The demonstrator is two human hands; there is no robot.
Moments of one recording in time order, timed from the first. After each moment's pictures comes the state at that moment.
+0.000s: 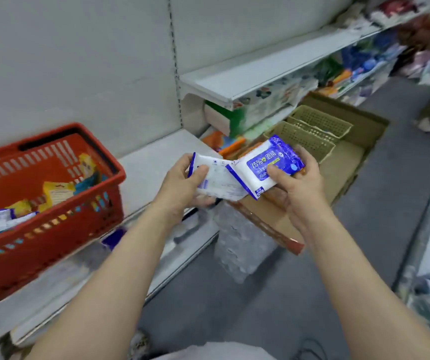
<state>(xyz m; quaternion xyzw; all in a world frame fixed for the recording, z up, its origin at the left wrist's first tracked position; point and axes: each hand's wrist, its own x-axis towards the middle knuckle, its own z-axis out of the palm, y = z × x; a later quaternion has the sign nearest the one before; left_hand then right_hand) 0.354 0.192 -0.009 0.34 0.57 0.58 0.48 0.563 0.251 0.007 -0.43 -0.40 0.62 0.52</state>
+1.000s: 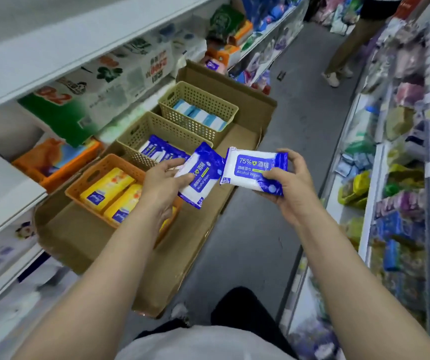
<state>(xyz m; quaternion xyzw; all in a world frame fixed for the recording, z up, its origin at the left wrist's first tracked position) 0.670 0.561 -0.080 0.24 0.60 0.51 0.57 0.899 0.560 -0.028 -0.58 -0.32 0.56 0.50</state>
